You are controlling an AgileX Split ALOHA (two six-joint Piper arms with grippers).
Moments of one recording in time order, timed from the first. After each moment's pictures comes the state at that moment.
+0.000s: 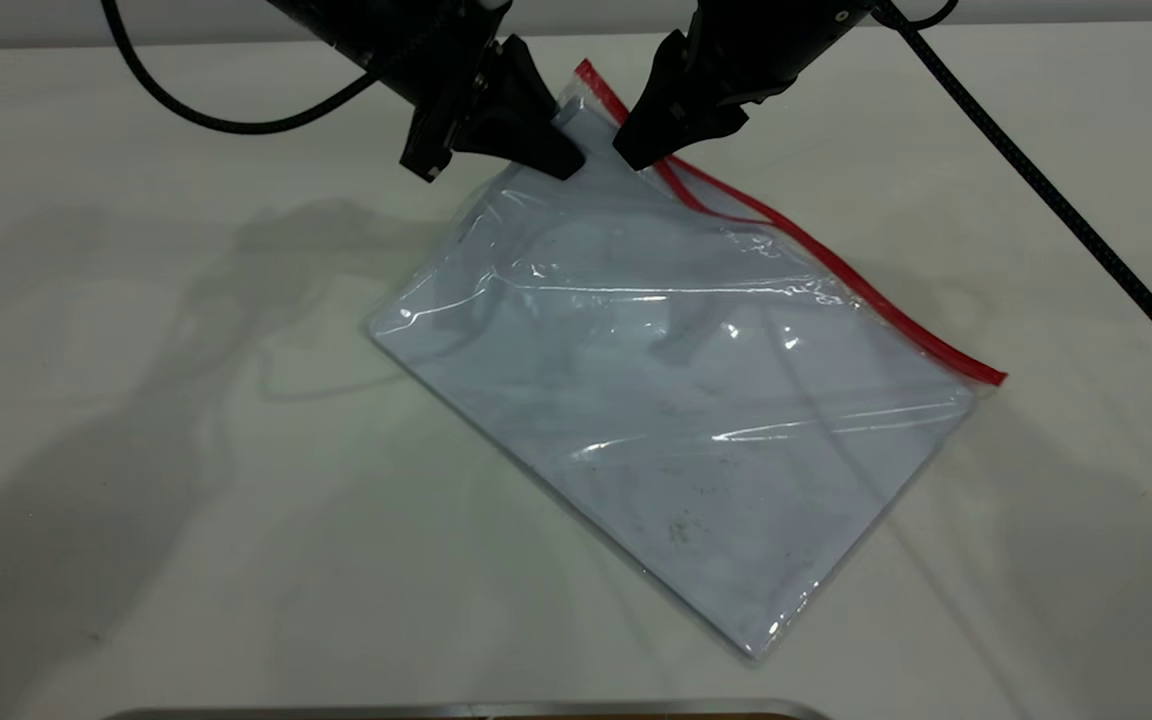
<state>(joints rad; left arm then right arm) -0.27 2.60 -1.89 -1.05 0.93 2.11 0.34 2.30 -1.47 1.05 0.58 -1.50</state>
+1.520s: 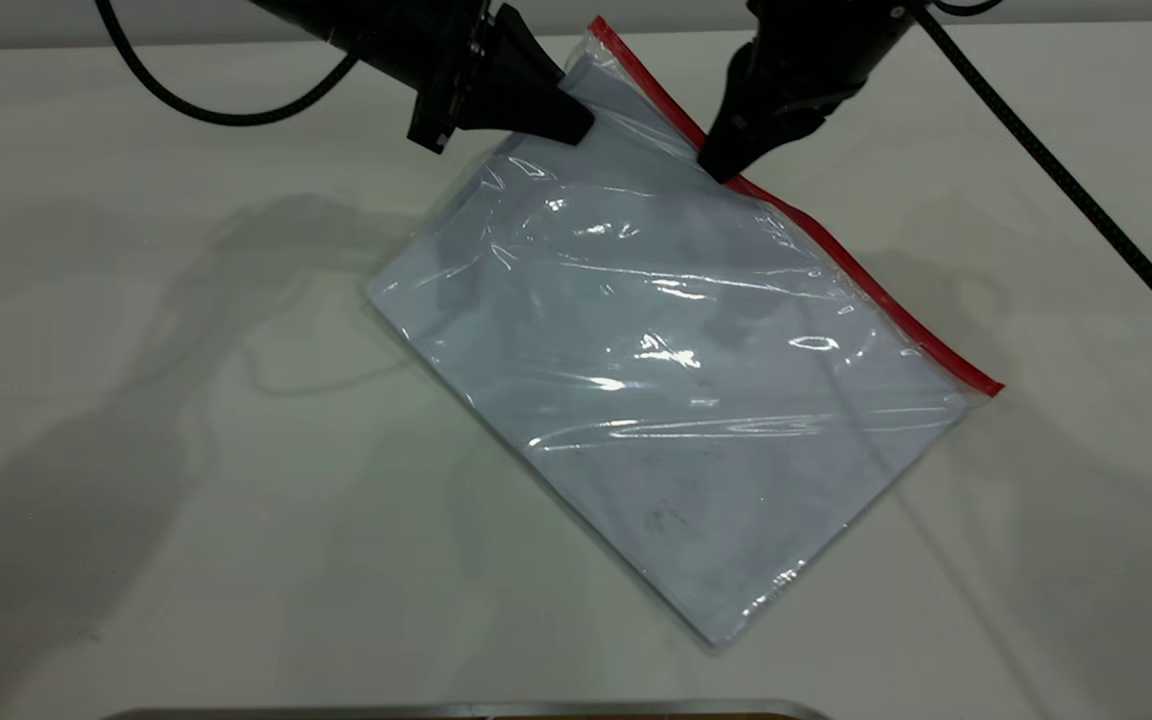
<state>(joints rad) -0.22 2.61 -1.90 -1.19 0.99 2.11 0.30 2.30 -1.49 0.67 0.60 -1.13</state>
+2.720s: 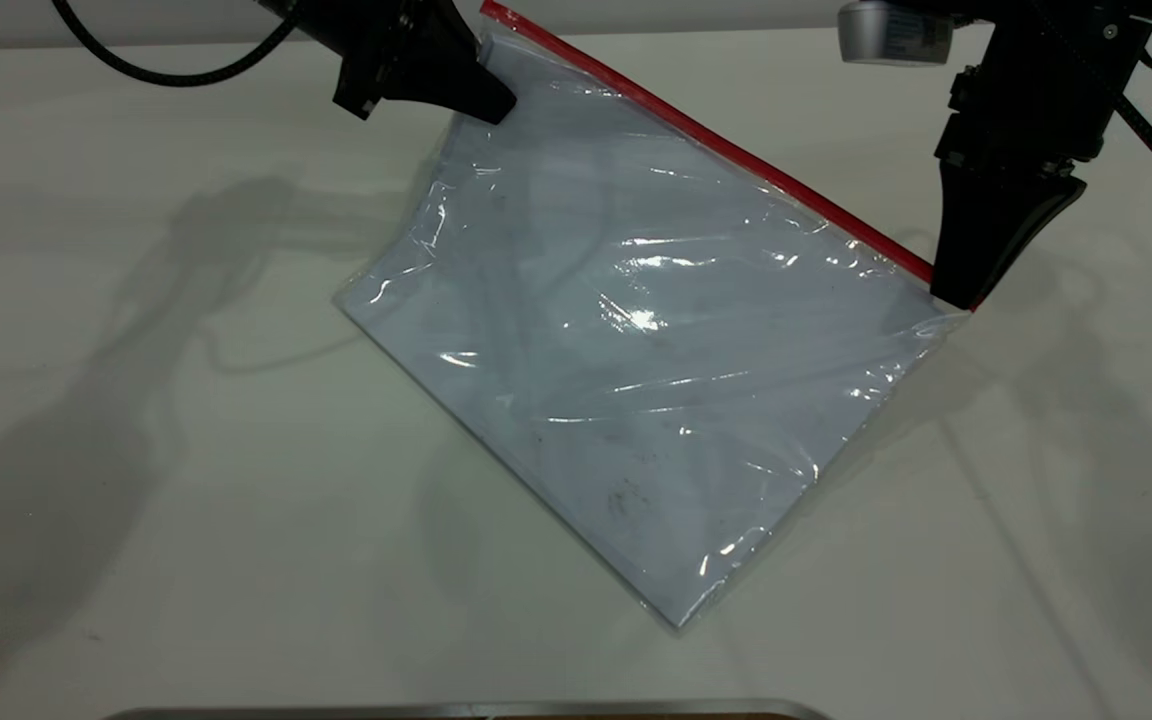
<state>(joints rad) -0.16 2.61 -1.98 -1.02 0.99 1.98 0.15 2.31 -1.48 0.34 1.10 -0.72</state>
